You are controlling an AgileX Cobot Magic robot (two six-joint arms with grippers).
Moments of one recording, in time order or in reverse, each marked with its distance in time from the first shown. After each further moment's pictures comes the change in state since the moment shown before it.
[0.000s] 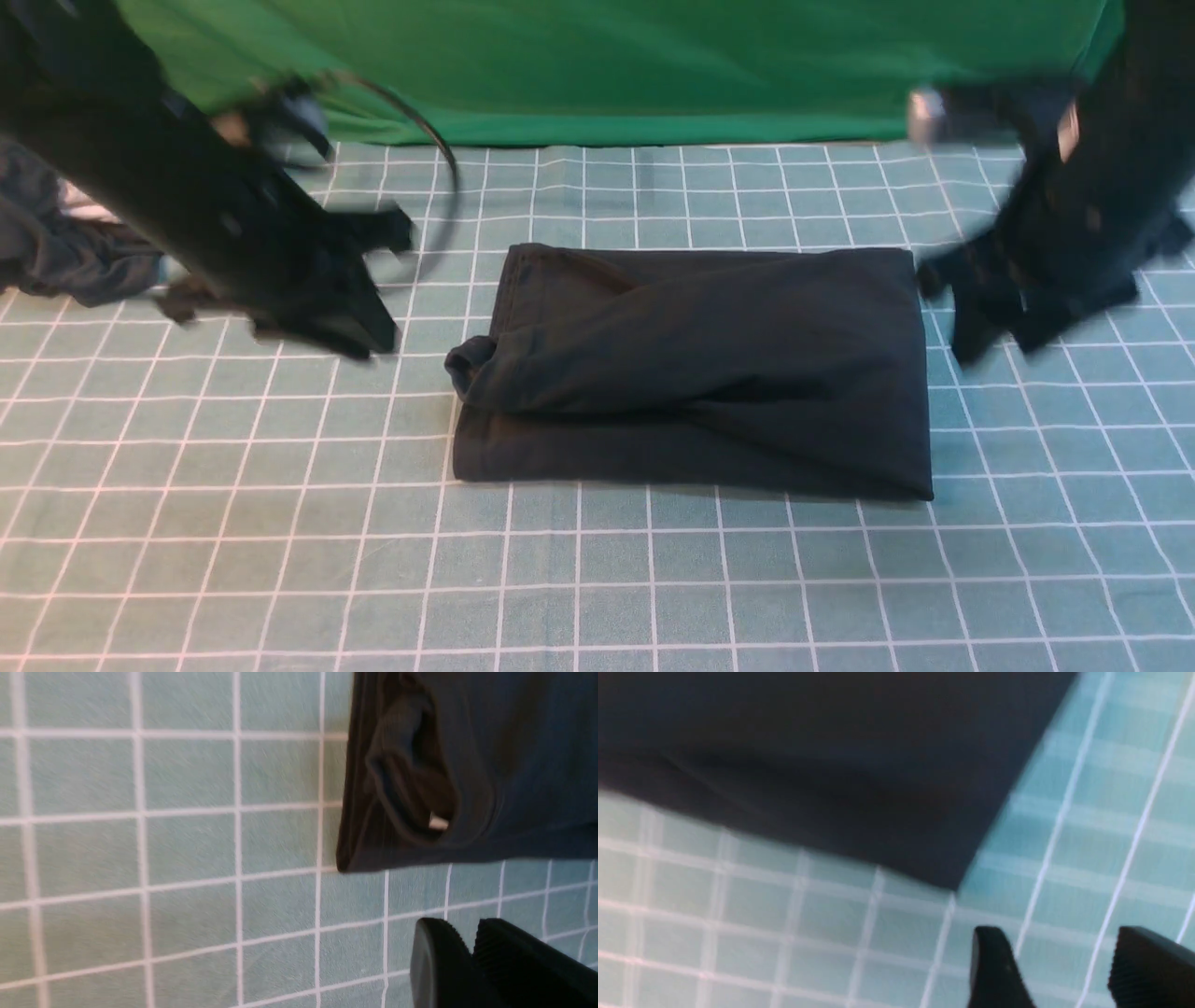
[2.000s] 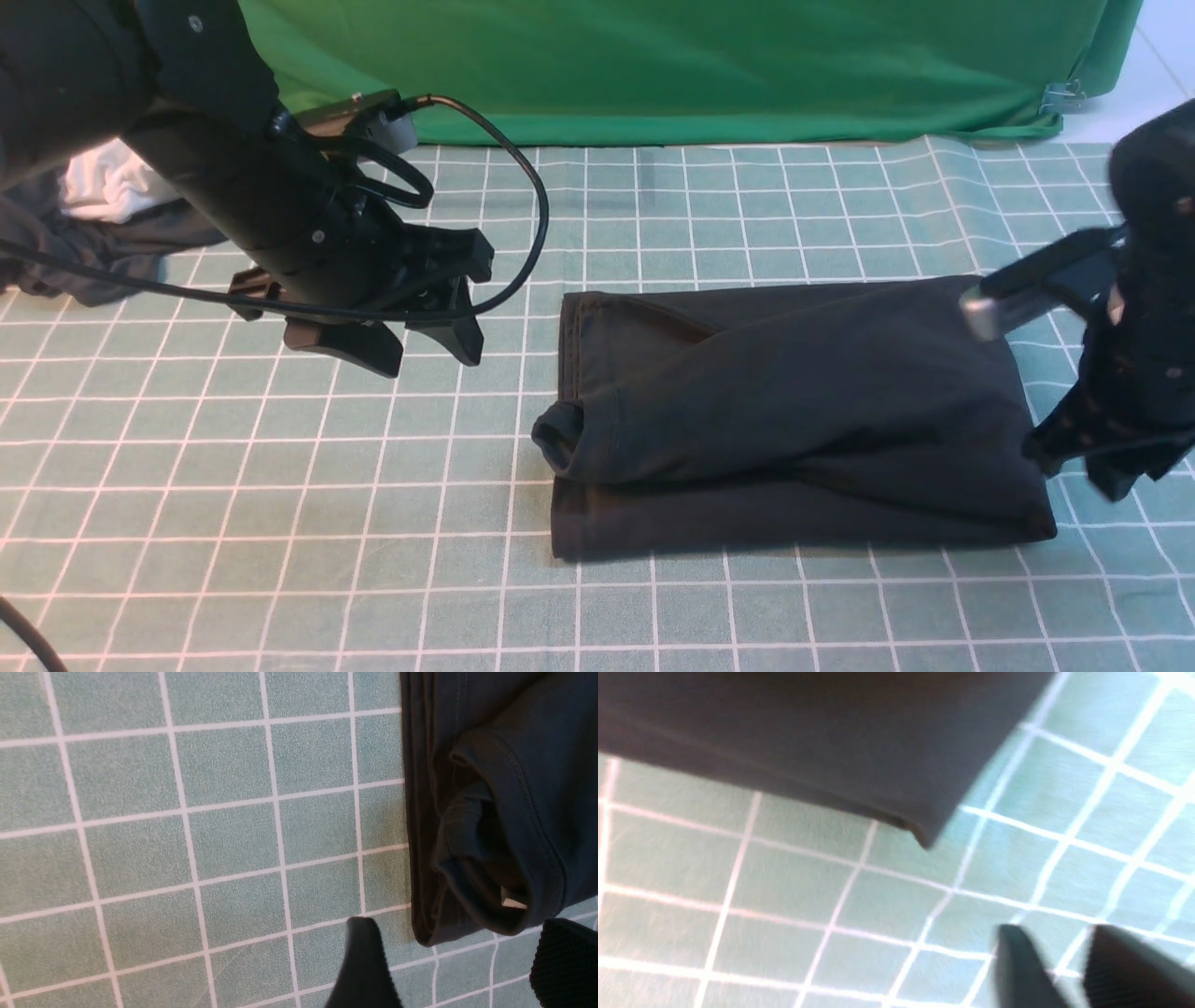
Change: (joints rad) right arm -0.007 -0.093 0.209 -0.279 0.021 -0.083; left arm -0.103 0.030 -0.092 0.087 0.033 -0.074
